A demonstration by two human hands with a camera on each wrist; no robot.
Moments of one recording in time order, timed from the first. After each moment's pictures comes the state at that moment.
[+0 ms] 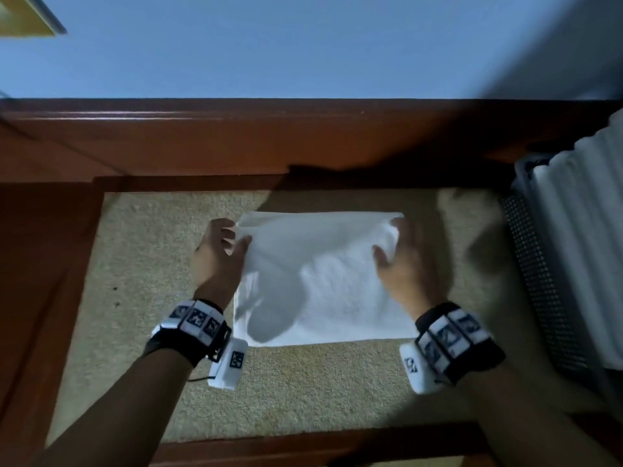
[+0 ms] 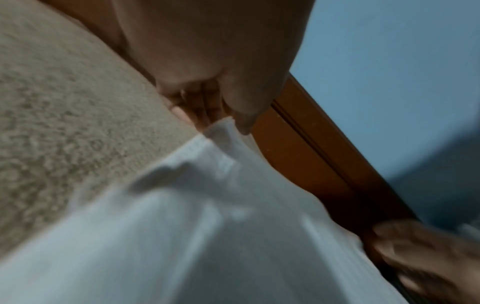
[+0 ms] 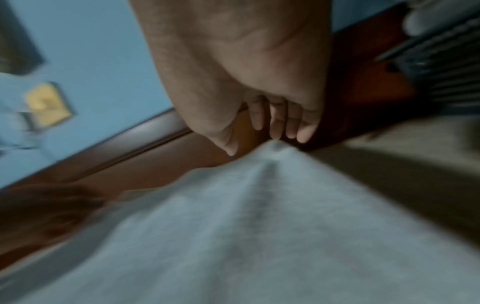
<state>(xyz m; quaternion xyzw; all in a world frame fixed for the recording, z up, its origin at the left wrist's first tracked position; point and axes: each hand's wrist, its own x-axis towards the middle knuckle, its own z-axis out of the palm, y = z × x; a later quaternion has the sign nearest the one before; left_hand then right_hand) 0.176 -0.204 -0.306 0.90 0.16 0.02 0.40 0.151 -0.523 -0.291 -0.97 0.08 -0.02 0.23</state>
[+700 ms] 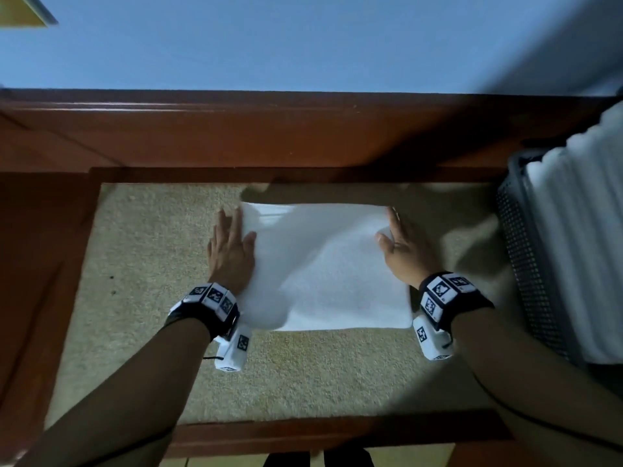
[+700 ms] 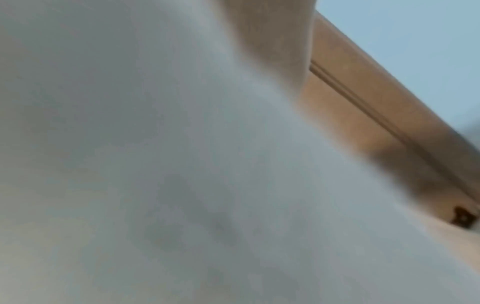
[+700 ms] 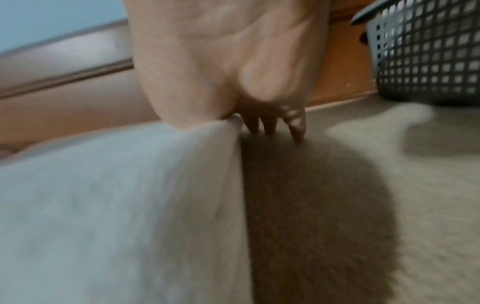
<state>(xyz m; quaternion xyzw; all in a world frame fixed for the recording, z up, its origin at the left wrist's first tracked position) 0.177 -0.220 -0.350 0.95 0.09 -0.12 0.29 0.184 -0.581 -0.332 -0.96 0.07 0.20 0.20</state>
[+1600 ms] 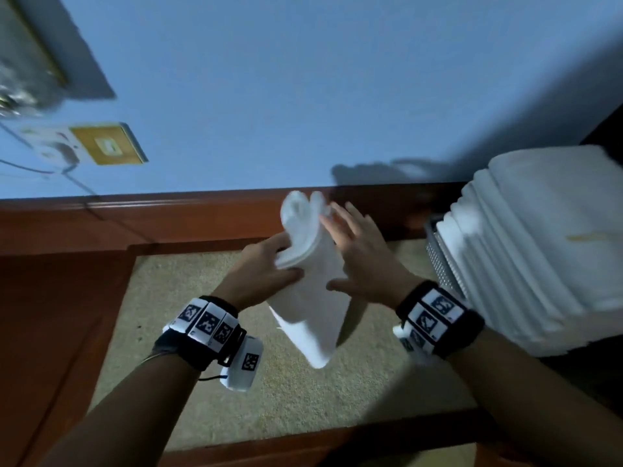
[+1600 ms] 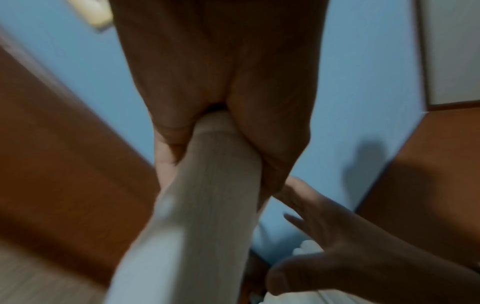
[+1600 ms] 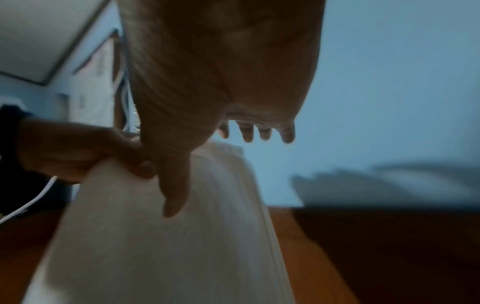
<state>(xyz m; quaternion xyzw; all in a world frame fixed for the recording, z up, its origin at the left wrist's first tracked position) 0.129 -0.278 -0.075 0.87 -0.16 -0.10 0.45 0.124 -0.517 -0.076 -0.97 -0.21 0.00 0.08</state>
